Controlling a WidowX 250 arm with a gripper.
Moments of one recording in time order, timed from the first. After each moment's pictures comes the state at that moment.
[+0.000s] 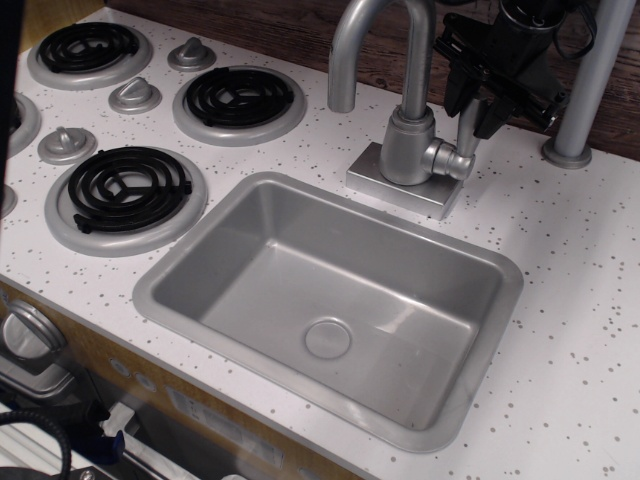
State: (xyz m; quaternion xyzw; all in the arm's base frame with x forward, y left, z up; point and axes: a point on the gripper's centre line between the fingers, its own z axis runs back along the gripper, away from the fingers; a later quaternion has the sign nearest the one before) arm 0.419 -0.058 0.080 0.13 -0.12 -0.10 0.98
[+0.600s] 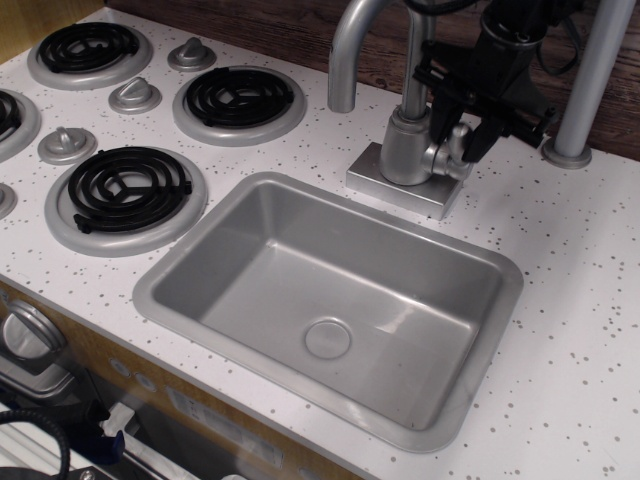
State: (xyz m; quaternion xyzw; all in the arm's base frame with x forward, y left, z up) arm 0.394 -0.056 0.069 0.08 -0.09 -0.05 0.99
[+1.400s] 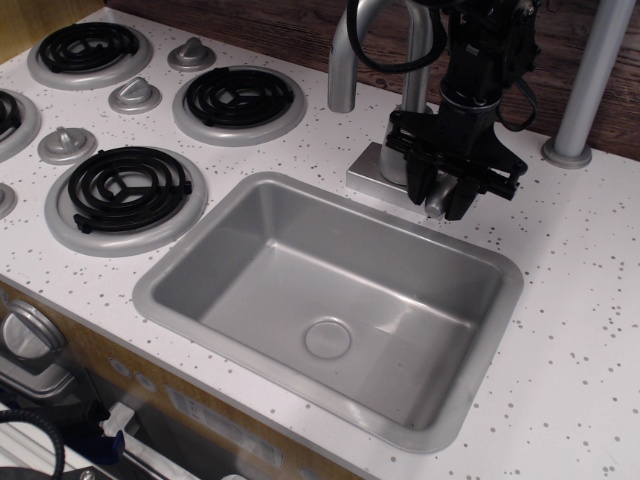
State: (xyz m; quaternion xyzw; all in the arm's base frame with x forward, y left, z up) arm 0.378 -0.049 0.033 0.05 -0.08 -0.02 1.00
